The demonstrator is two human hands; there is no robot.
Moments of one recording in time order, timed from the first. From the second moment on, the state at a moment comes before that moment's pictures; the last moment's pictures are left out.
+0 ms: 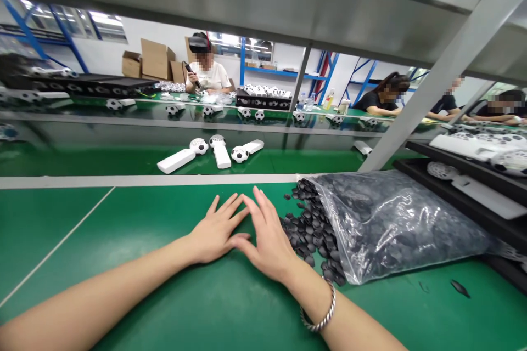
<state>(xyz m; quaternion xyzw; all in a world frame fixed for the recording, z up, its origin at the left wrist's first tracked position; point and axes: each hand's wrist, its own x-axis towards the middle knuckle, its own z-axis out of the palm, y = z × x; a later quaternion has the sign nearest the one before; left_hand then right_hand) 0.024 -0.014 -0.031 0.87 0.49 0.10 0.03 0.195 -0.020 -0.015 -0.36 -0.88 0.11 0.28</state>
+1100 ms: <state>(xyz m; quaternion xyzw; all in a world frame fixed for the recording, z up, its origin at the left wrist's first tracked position) 0.016 0.001 -0.027 0.77 0.48 0.38 0.20 0.190 -0.035 -0.005 -0.27 -0.95 0.09 0.16</state>
